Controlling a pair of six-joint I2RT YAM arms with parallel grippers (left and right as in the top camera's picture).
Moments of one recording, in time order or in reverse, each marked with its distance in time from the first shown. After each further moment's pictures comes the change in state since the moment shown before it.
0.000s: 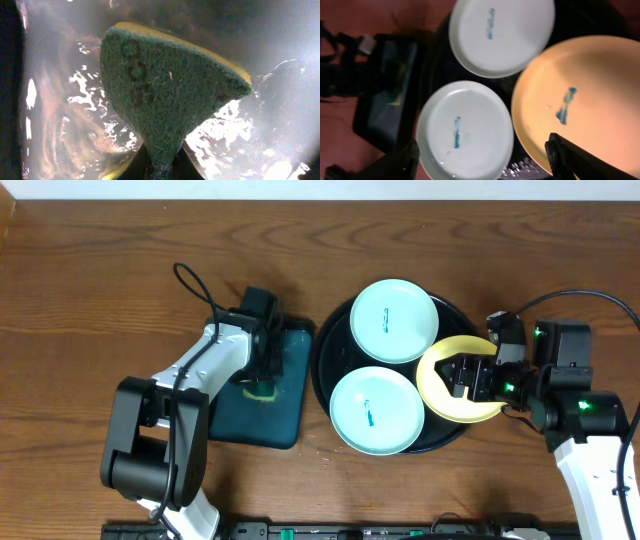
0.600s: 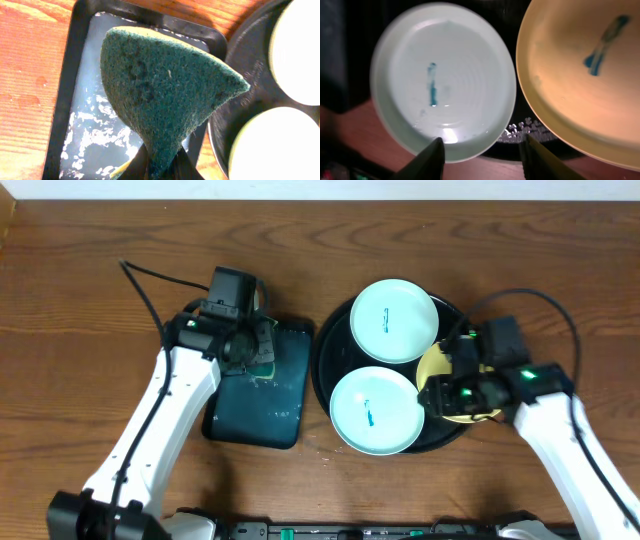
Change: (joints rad) left arm -0.001 -0.370 0.089 -0.157 0.071 0.000; right arm 0.227 0.241 0.000 -0.103 0.147 0.020
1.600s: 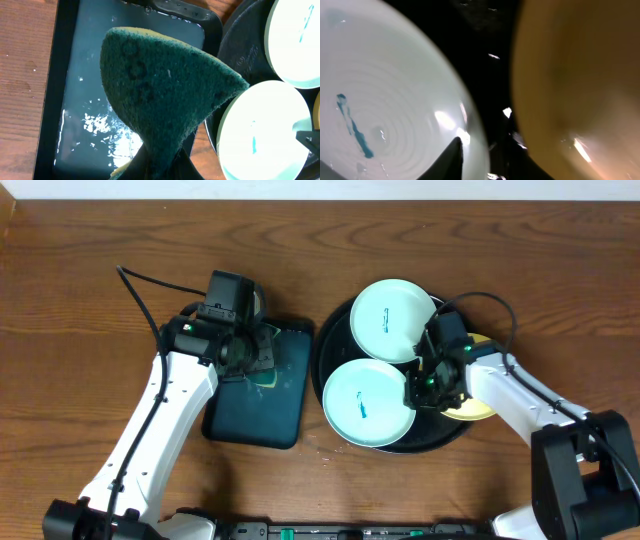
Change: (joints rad) left arm 0.000 -0.016 0.000 -0.050 0.042 0.000; right arm 0.063 0.351 -0.027 0.245 0.038 0.143
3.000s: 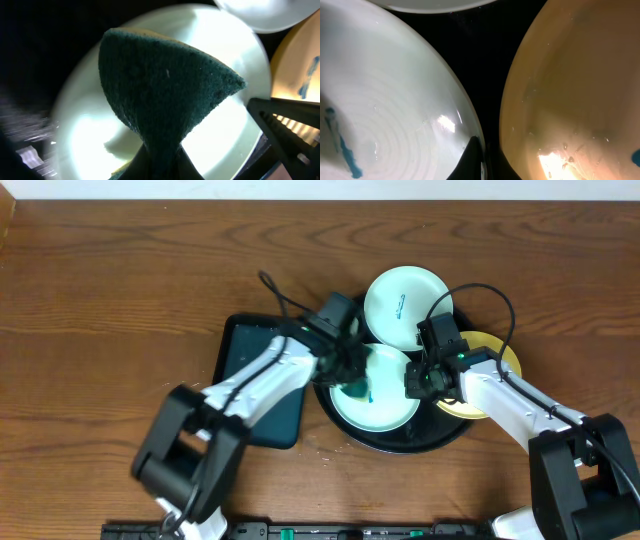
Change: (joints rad) left arm -0.357 0.425 0.000 0.431 0.222 -0.280; right arm 0.034 -0.016 -0.026 0.152 0.230 0.052
